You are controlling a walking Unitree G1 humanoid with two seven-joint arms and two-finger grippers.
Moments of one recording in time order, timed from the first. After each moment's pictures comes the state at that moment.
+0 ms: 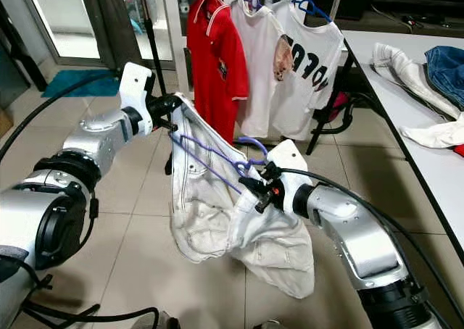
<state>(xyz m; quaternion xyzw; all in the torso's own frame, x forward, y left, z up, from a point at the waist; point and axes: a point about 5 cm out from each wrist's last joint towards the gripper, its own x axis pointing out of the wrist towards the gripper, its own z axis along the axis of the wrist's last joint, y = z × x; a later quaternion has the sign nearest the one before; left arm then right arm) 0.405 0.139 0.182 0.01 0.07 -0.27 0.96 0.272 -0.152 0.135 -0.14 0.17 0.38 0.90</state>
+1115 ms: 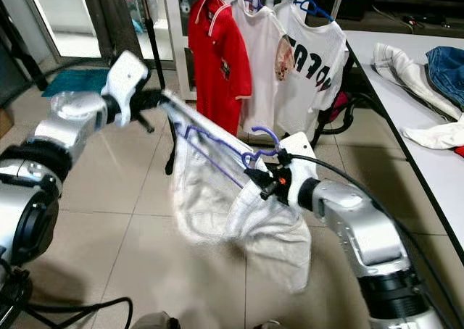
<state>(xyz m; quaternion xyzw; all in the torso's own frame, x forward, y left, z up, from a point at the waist) 0.403 0.174 0.198 0.21 0.08 -0.32 0.92 0.282 -0.162 0.142 -0.07 0.18 0.37 0.91</state>
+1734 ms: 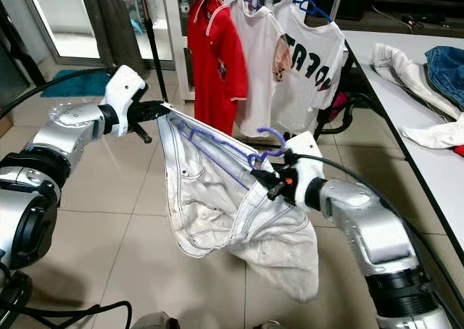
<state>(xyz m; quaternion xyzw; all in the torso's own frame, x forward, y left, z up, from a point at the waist) 0.398 0.178 0.191 0.16 0.09 -0.34 0.92 0.284 -0.166 0.138 -0.10 0.20 0.35 0.91</state>
